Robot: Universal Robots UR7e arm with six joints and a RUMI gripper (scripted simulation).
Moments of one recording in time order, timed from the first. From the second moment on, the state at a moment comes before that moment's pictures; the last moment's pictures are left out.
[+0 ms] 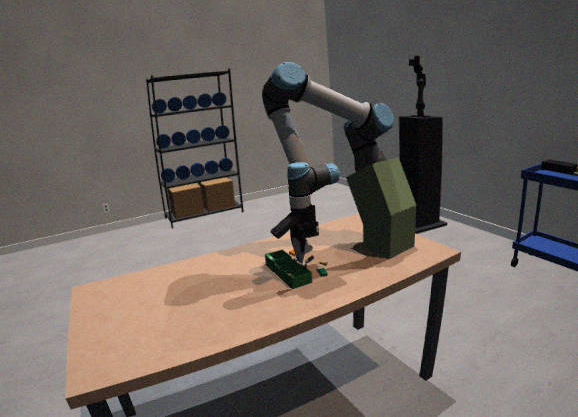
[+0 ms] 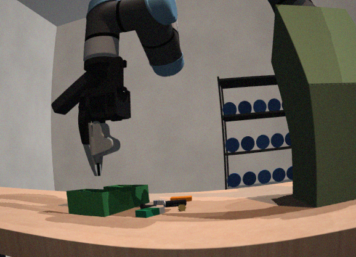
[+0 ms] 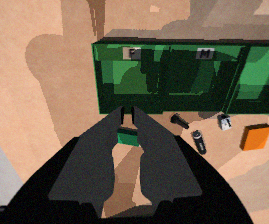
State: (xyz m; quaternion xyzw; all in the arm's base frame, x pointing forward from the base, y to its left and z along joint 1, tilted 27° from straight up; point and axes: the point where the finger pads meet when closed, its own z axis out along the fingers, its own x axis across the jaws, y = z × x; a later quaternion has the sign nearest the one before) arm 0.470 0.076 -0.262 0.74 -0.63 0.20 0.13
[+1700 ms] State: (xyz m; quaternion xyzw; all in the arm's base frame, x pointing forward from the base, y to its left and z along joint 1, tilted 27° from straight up) arm 0.478 0.052 -0.311 0.74 -0.63 0.20 0.13
